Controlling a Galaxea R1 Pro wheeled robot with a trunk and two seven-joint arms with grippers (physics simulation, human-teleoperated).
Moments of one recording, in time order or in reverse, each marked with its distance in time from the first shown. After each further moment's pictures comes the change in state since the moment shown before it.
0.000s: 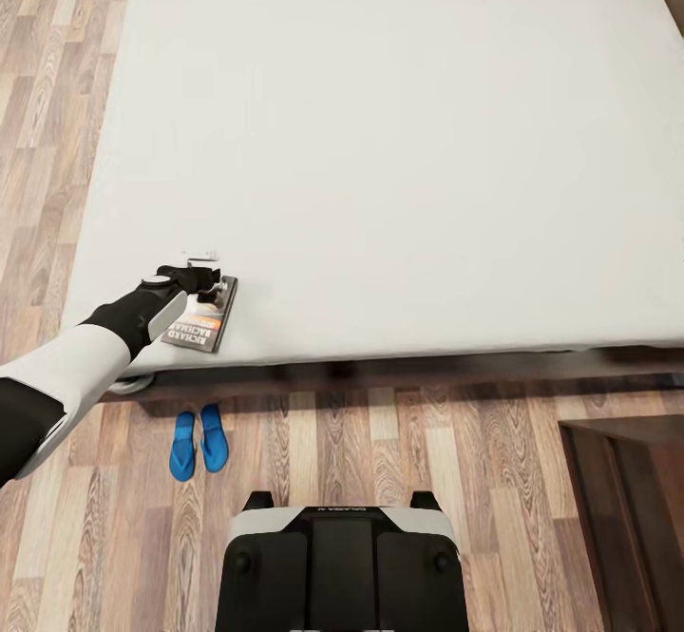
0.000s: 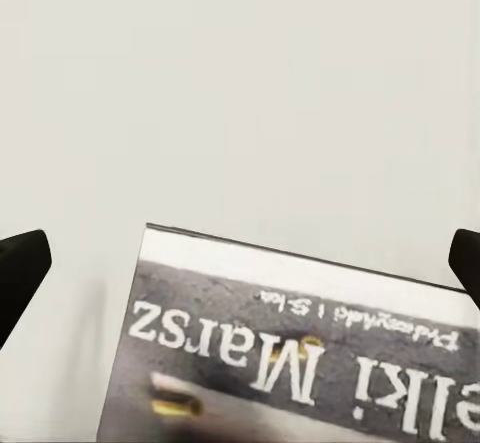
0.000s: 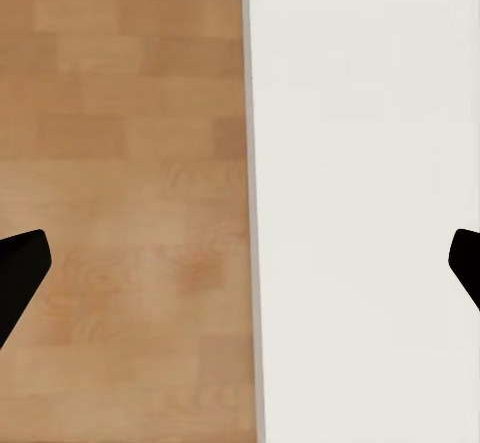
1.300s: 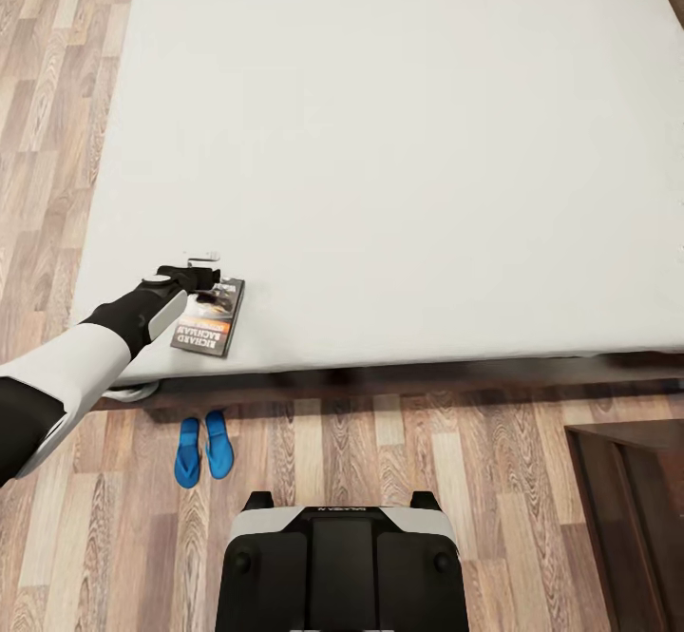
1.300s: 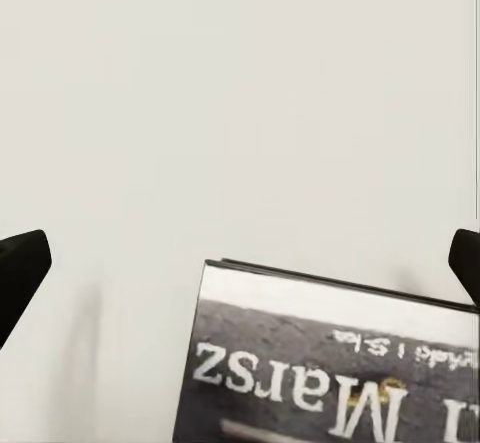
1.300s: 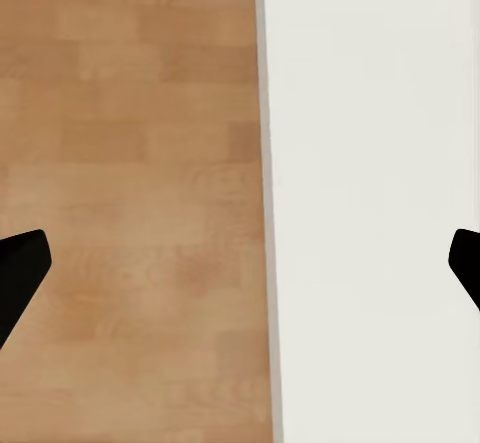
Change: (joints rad) left arm -0.003 -0.001 0.000 0.001 0.000 0.009 0.000; right arm 0.000 0.000 -0.001 0.000 -0.001 0.000 0.000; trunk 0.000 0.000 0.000
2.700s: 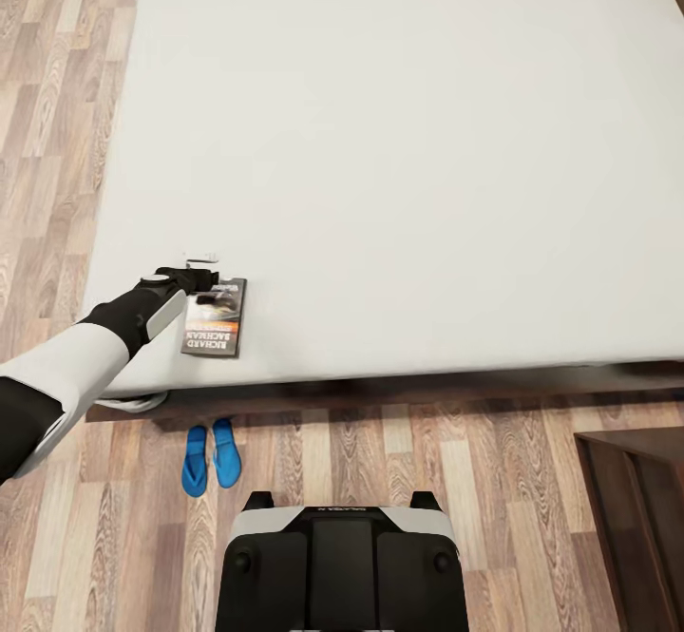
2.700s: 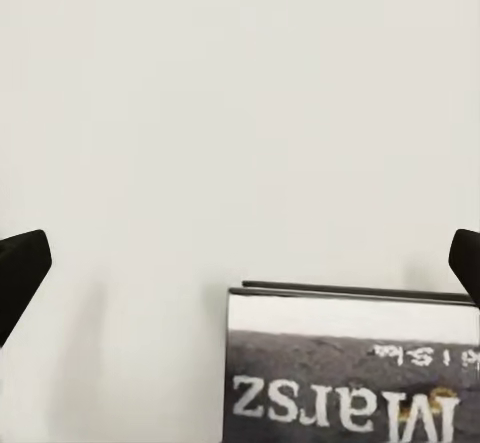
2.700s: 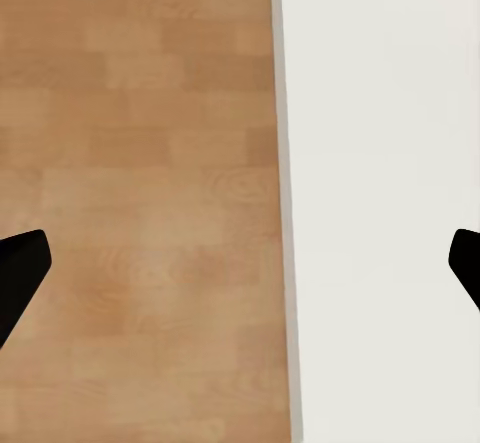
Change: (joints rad) left arm -0.002 0.006 0.000 -0.001 -0.001 0.035 0.000; right arm 0.000 -0.002 0.001 0.000 0.000 0.000 0.000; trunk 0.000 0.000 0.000
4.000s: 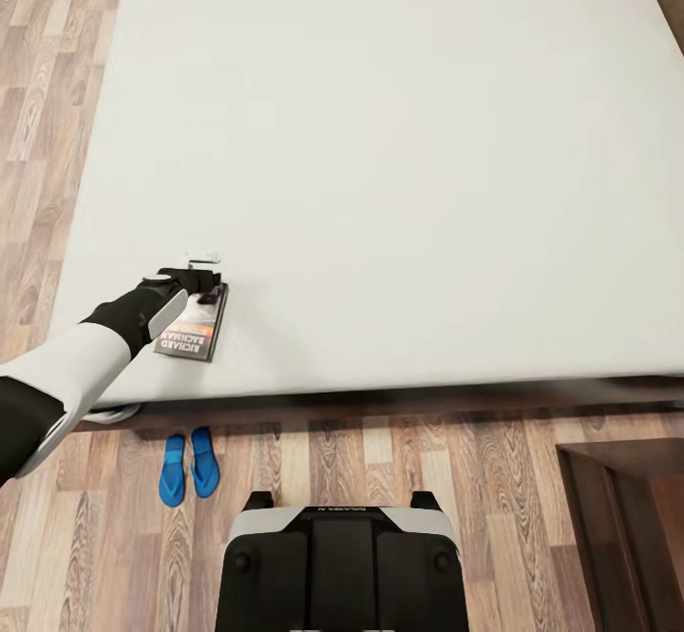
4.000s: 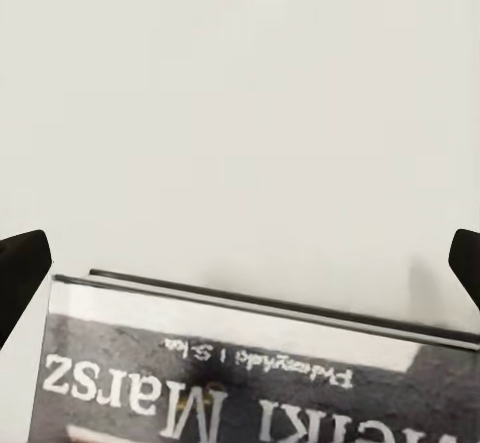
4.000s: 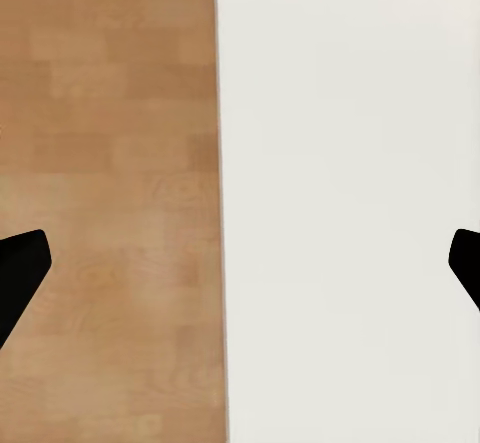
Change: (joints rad) left arm 0.000 -0.006 0.000 -0.003 0.000 0.016 0.000; right arm 0.000 -0.001 0.000 0.000 -0.001 0.000 0.000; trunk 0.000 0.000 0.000
